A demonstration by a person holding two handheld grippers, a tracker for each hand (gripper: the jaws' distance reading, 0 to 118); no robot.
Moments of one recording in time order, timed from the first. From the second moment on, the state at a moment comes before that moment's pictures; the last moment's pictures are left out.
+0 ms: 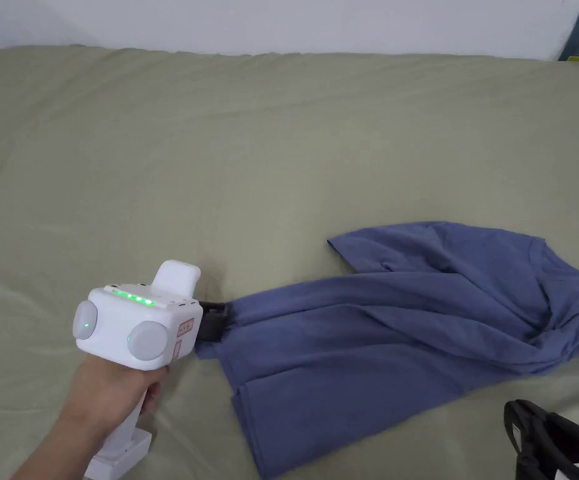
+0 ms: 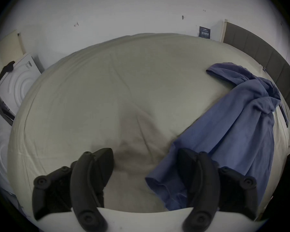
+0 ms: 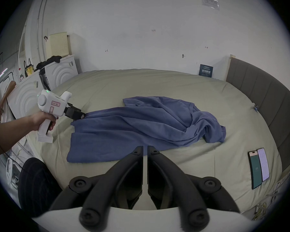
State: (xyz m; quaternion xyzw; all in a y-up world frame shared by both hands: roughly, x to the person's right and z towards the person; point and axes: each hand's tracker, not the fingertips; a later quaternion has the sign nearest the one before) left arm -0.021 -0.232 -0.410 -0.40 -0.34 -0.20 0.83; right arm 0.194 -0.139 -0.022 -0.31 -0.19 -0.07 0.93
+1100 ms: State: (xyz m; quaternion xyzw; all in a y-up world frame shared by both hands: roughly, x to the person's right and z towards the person) left arm -0.029 -0.193 -0.401 -0.38 -0.39 -0.06 0.83; right arm 0.411 -0.177 0.019 -0.35 -0.33 -0.10 0.87
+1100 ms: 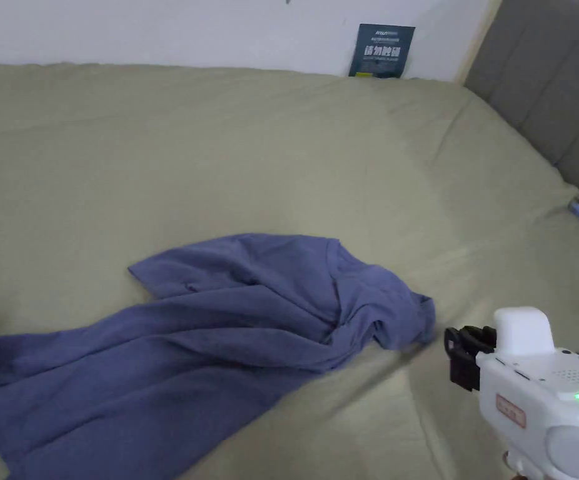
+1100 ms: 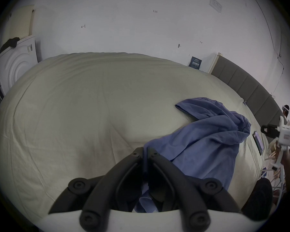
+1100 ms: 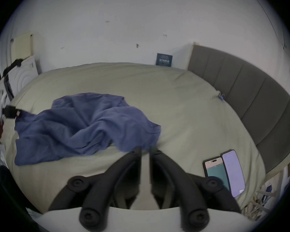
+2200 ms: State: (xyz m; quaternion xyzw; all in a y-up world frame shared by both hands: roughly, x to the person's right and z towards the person) left arm -0.046 -0.012 -0.426 -0.26 -0.38 0.03 0.89; right arm 0.444 0.014 -0.033 -0.32 -0.26 -0.02 0.91
